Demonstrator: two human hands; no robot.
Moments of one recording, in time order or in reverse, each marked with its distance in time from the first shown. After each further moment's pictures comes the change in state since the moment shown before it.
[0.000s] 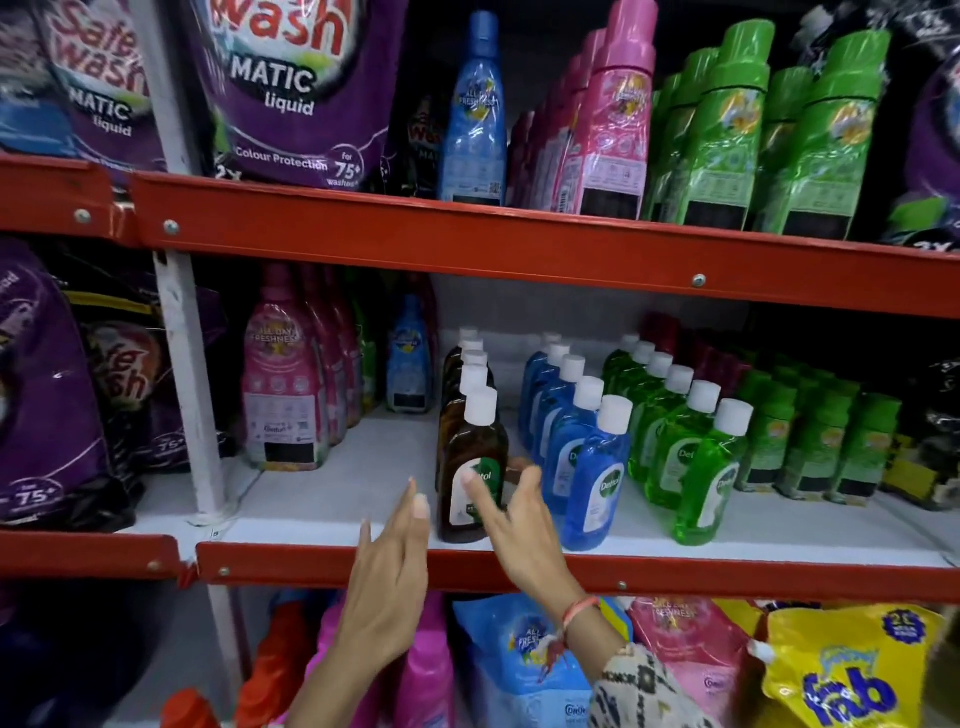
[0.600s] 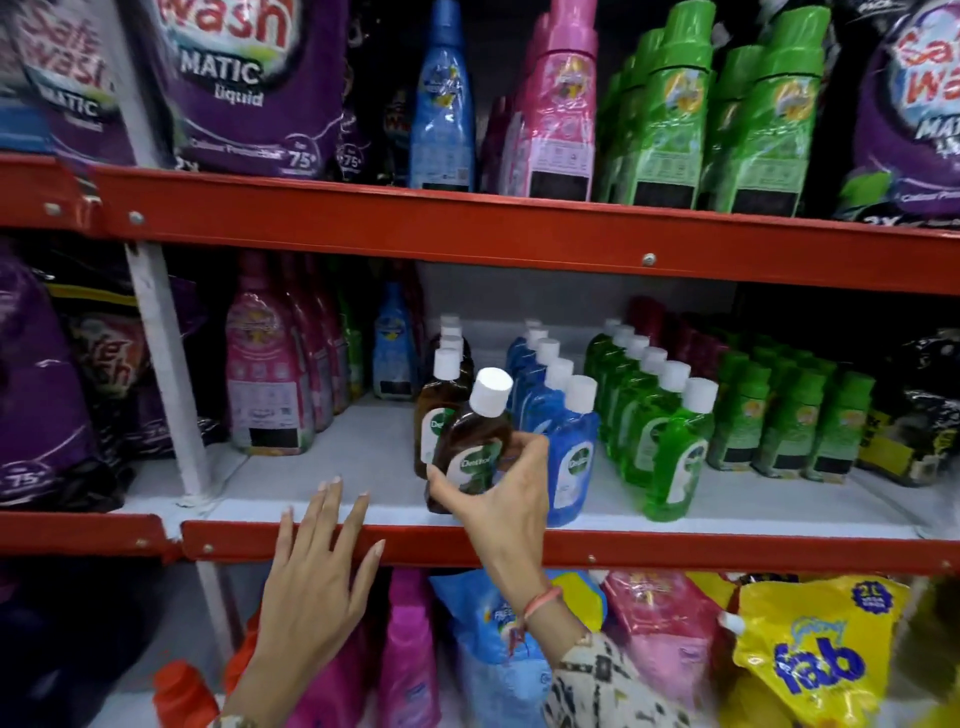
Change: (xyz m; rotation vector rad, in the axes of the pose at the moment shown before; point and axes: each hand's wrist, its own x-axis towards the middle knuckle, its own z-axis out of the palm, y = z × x) left_hand -0.007 -0.071 -0.010 0.851 0.168 0.255; right_hand -0.020 -0.005 -0.014 0.078 0.368 -0.195
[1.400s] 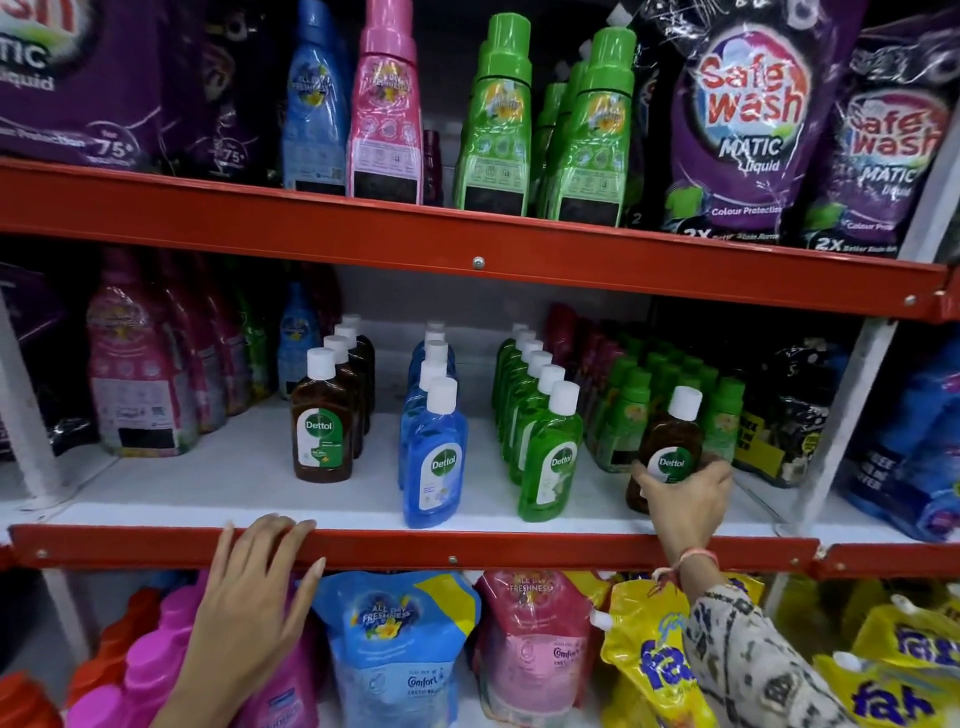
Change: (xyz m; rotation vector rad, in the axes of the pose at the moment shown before) left_hand -0.010 0.088 0.015 -0.059 0.060 0.039; right_hand 0.129 0.187 -0.243 -0.331 0.419 0.345
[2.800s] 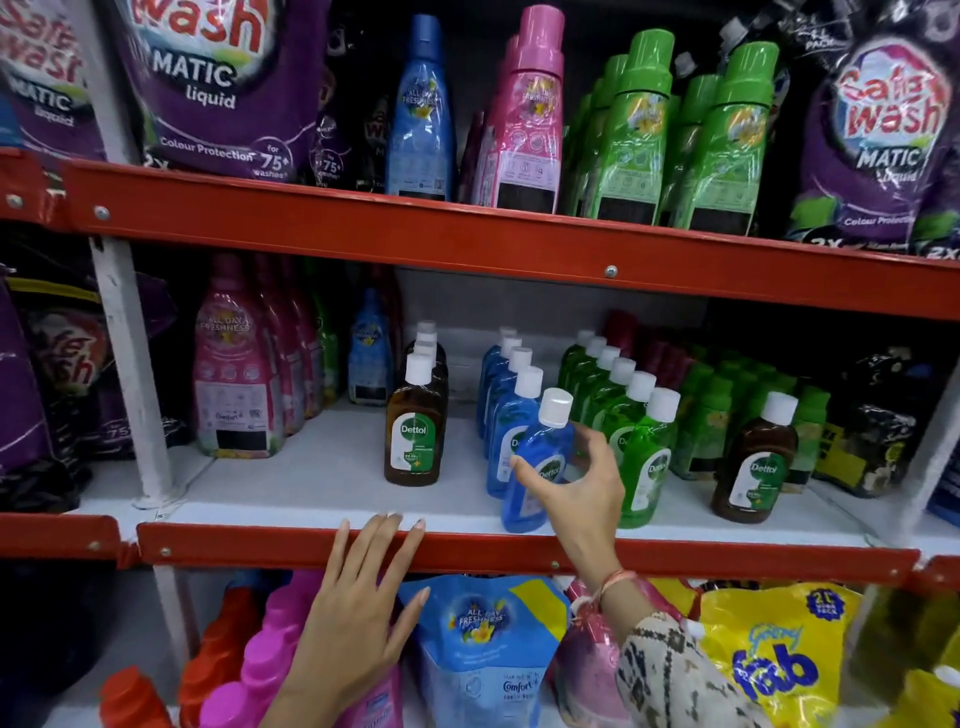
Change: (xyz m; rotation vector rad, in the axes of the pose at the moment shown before) left_hand -0.006 -0.034 0.005 -0.020 -0.017 0.252; right_hand -0.178 -0.123 0.070 0.364 -0.341 -0.314
